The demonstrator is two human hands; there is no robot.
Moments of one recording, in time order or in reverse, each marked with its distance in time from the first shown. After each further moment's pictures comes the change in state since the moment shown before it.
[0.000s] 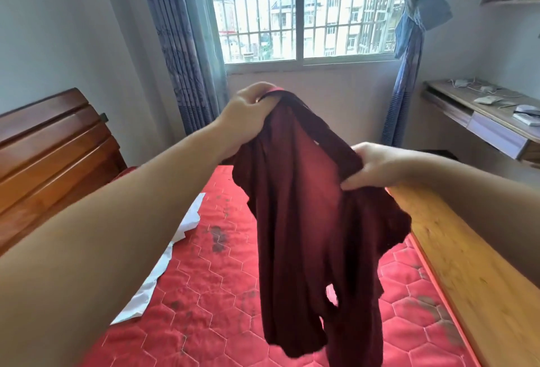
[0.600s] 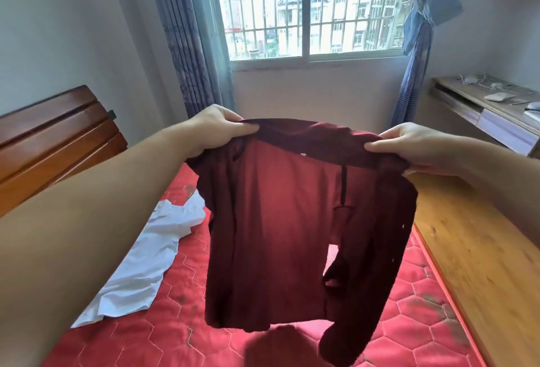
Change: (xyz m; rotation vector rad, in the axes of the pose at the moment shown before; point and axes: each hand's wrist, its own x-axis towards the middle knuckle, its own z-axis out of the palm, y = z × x) left_hand -0.015 -0.015 -0.058 0.332 -0.143 -0.372; right_hand -0.019 0.009 -0.027 0.421 0.110 0.170
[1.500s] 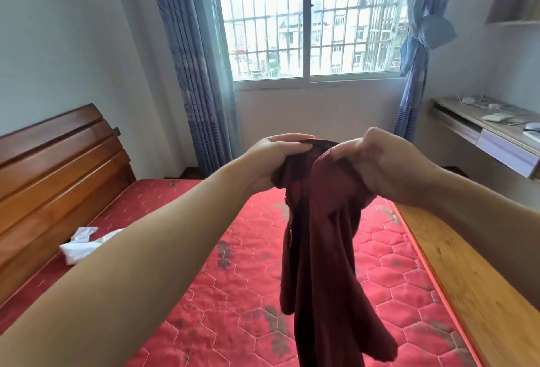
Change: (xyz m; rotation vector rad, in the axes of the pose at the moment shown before) left_hand 0.011 0.030 0.074 -0.782 -0.263 0.005; right_hand -0.028 -0.048 0.045 0.514 -0.219 -0.274
